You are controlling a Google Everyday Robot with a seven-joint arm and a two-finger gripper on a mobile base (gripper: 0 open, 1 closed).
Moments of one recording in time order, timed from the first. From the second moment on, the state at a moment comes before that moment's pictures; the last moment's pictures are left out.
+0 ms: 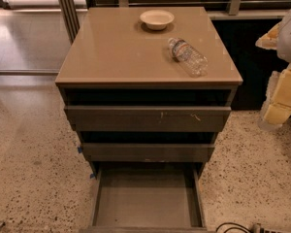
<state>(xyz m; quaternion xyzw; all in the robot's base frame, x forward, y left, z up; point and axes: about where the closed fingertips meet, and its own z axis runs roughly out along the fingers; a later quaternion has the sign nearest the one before) 0.438 -0.217 0.976 -0.60 0.78 -0.03 0.16</state>
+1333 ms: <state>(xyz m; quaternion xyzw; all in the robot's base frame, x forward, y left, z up) 0.623 -0.190 0.952 -0.60 0.78 -0.04 0.18</state>
